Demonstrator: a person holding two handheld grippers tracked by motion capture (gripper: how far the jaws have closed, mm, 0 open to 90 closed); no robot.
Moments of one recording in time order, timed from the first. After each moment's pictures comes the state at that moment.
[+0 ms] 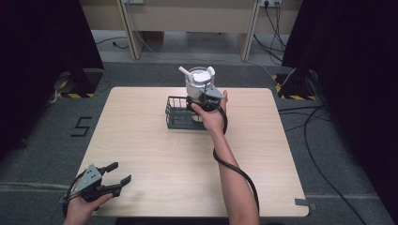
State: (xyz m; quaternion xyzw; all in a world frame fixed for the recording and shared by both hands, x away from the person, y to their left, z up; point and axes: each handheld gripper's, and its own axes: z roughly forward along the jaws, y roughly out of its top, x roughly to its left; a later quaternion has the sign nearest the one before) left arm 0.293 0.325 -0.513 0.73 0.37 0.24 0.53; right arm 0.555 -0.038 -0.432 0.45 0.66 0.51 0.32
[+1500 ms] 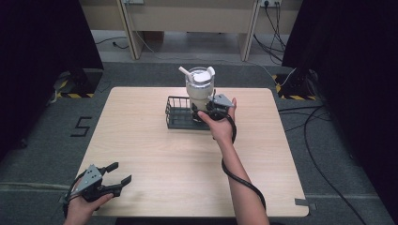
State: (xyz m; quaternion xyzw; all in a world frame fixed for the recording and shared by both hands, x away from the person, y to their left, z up) left arm 0.293 0.323 -0.512 0.73 0.36 0.24 0.53; right arm 0.511 -0.062 -0.423 0.45 0.67 0.51 0.30
